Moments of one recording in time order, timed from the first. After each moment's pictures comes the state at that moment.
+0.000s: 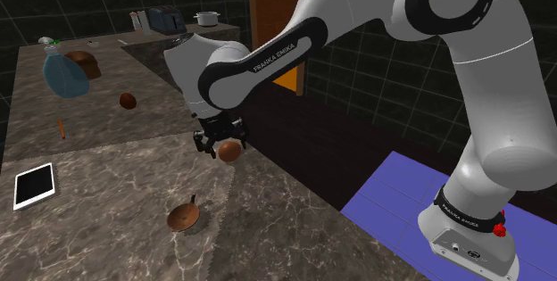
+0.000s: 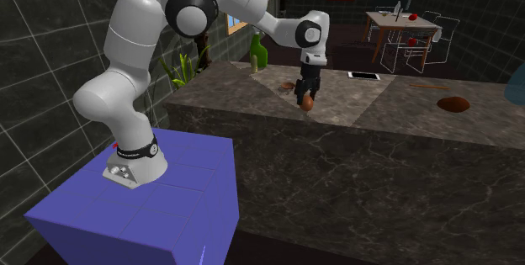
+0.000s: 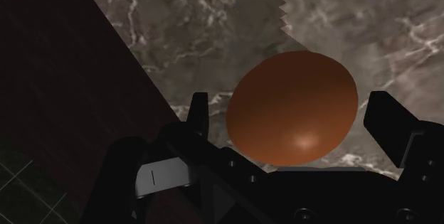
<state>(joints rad) 0.14 0.58 0.57 -1.59 -0.46 1.90 1.38</state>
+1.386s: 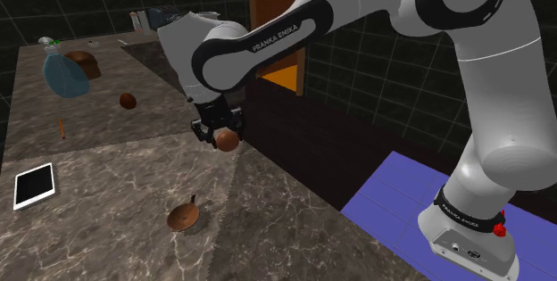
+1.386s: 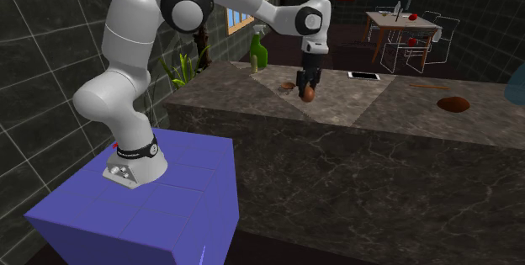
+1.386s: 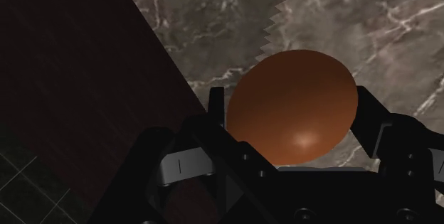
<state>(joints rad) 0.13 0.53 0.59 -1.55 -0.43 1.82 1.35</state>
